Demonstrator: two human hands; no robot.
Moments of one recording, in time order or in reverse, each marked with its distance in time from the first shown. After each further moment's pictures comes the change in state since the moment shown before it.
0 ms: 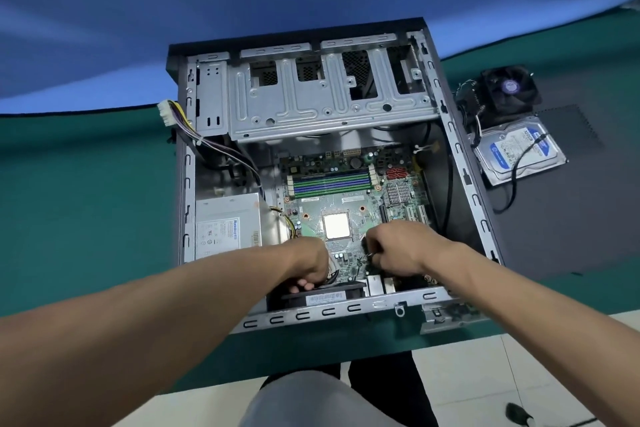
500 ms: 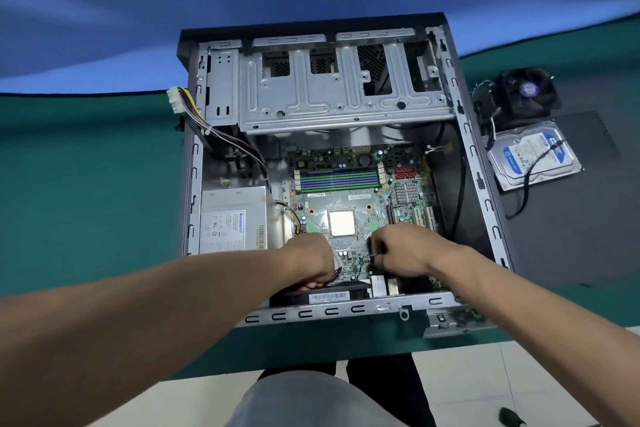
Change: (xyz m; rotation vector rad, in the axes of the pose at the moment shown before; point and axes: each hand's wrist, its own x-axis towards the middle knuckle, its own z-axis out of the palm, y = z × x) left_hand -0.012 -0.004 -0.001 -0.129 0.126 0.119; right_hand 0.009 0.002 0.003 0.096 -0.089 0.058
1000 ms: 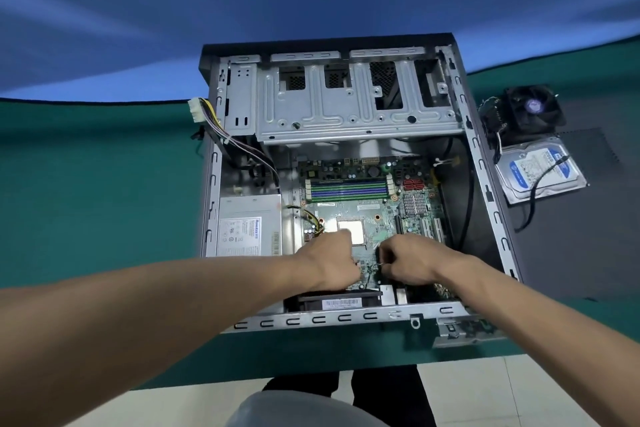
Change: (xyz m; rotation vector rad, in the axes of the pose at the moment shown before) left_hand -0.028 0.009 -0.011 0.046 0.141 0.362; right_hand 0.004 -0.001 0.001 0.028 -0.008 0.022
